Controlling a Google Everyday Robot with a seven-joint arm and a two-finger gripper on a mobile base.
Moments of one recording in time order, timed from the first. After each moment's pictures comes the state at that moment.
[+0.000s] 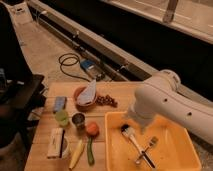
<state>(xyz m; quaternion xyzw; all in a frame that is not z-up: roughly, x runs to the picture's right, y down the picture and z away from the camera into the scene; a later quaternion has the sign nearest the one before) 0.122 0.145 0.598 -0.24 -0.16 -0.39 0.87</state>
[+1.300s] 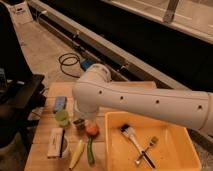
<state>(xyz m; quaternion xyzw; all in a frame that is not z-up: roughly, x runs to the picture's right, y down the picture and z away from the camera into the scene) -0.092 0.133 0.612 -0.15 -0.29 -0.60 0.73</state>
